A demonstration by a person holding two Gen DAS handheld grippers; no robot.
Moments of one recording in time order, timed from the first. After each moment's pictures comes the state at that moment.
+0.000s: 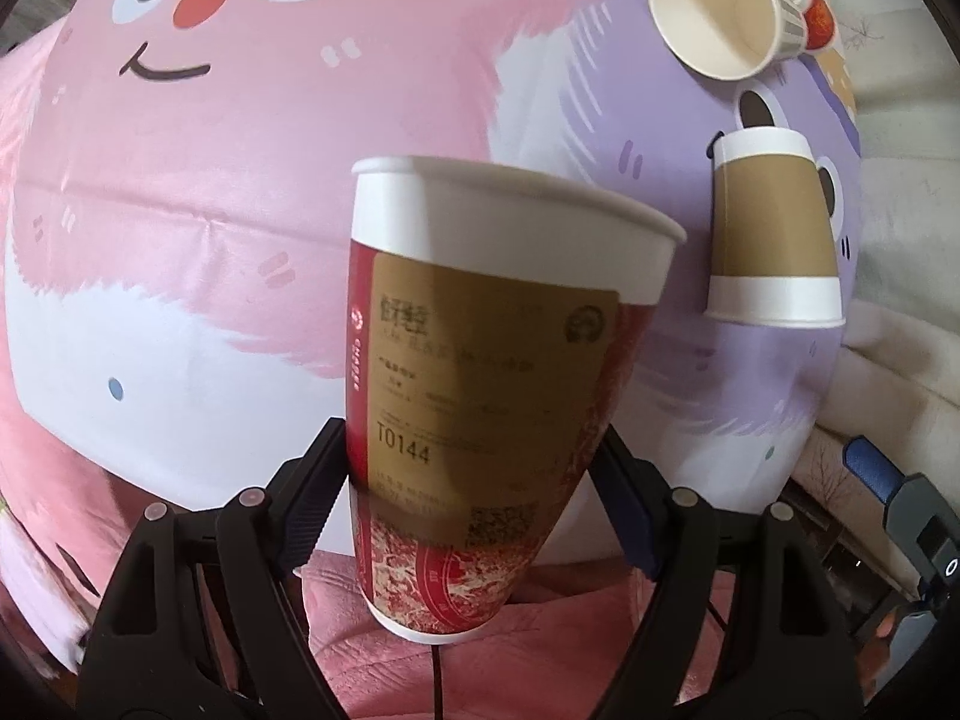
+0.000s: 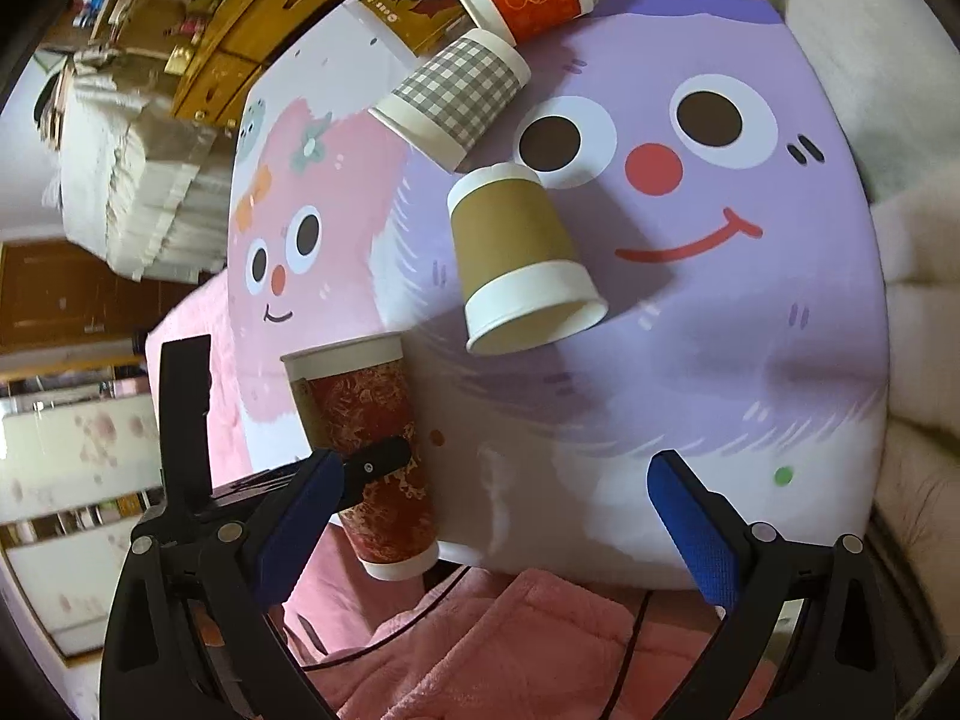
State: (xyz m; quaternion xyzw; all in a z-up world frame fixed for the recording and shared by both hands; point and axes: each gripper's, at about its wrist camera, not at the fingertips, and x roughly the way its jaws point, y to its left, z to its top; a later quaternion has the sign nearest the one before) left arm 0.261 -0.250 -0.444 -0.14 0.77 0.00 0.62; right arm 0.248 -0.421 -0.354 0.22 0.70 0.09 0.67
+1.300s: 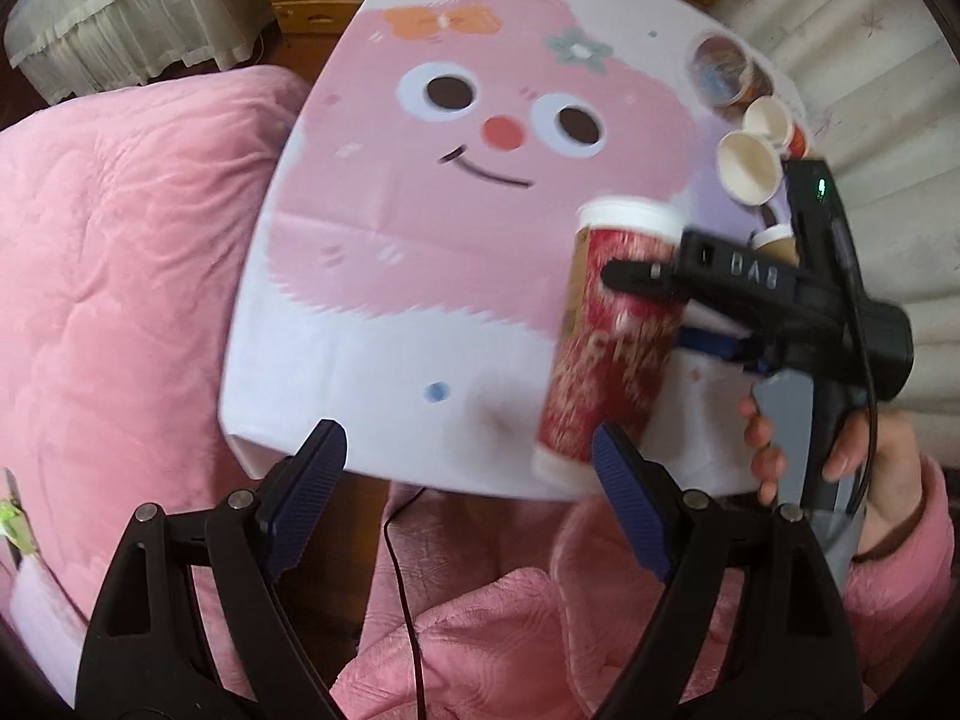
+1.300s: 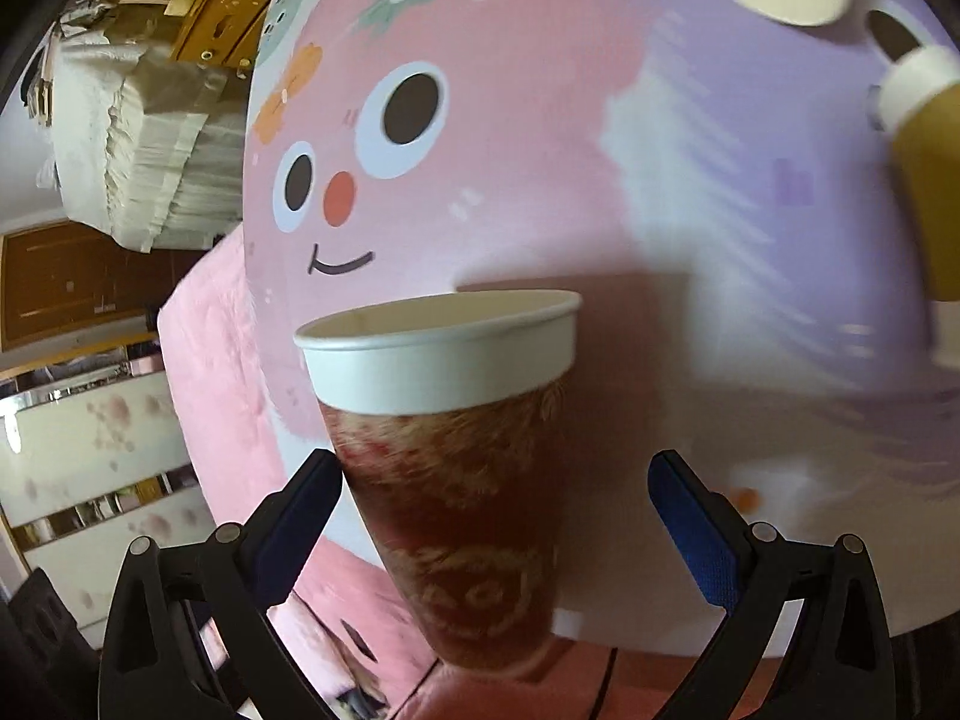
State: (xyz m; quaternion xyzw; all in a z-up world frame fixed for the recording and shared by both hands) left arm 0.163 0.019 -0.278 -0.10 0.67 0.00 0.73; right arm 0.278 -0.209 -0.443 0.24 0.72 0.11 0.64
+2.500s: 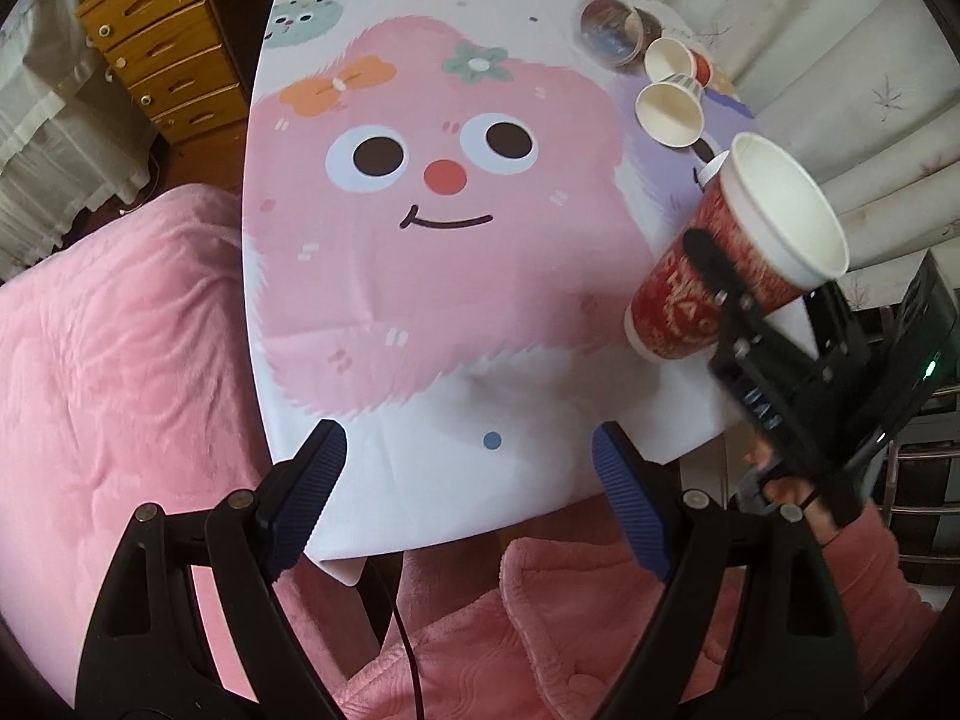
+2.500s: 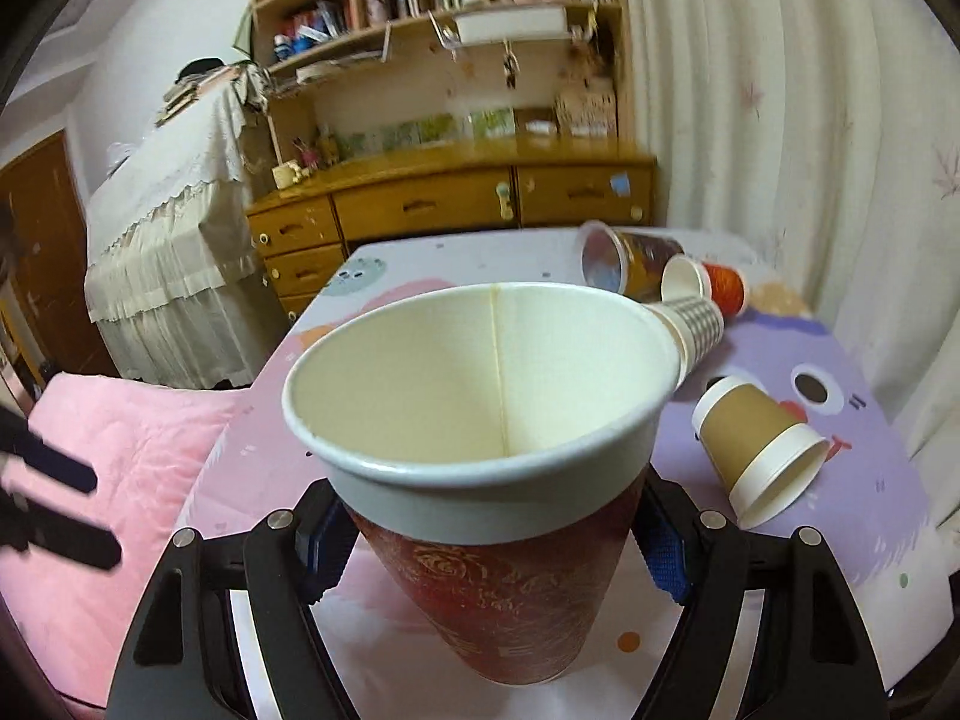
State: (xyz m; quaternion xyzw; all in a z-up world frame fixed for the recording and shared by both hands) left arm 0.188 0.056 -0.259 0.02 0.64 -0.16 0.75; right arm 0.138 -0.168 -0.343 0.02 0.33 0.01 0.95
